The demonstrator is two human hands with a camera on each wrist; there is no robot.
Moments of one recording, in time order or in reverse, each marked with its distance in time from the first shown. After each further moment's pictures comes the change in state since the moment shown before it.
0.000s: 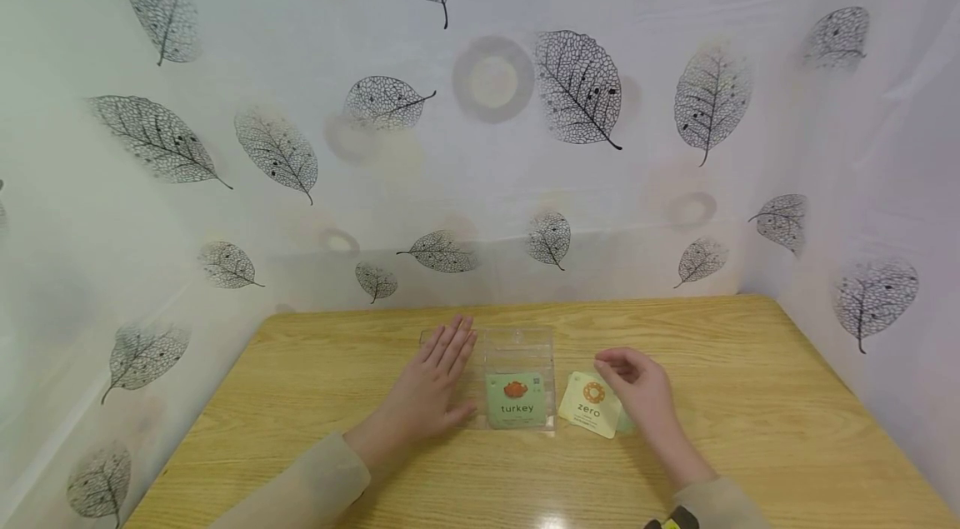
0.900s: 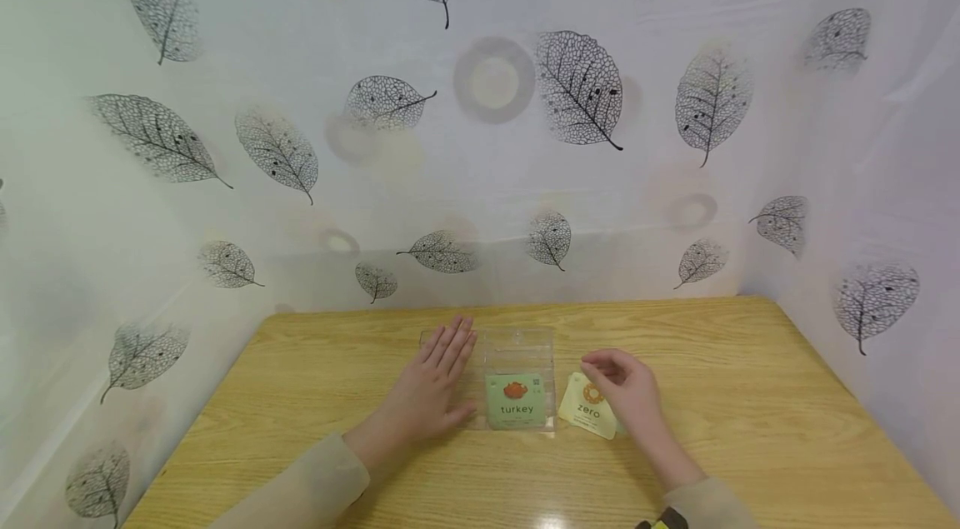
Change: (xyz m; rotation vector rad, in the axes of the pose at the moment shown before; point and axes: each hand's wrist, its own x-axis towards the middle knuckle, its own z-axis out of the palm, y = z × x) left_hand 0.000 0.000 0.002 0.008 0.008 0.001; right_hand -0.003 -0.006 0.012 0.085 -0.046 -0.021
